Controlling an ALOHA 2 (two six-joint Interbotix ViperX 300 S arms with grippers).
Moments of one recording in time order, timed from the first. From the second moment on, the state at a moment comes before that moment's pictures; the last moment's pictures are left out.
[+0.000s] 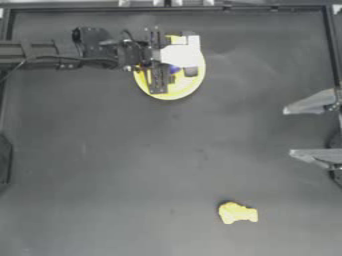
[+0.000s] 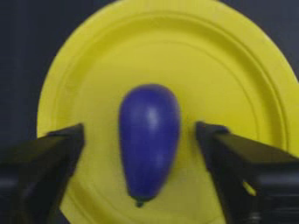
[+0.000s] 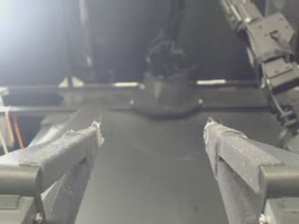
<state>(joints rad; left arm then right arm) 0.46 0.40 0.16 0.43 0.41 0.06 -0.03 -1.03 1.26 0.05 -0.31 0.00</state>
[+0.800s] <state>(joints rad) 0.45 0.25 0.19 0.42 0.43 0.06 -0.03 -1.03 1.27 0.05 -0.30 0.00</state>
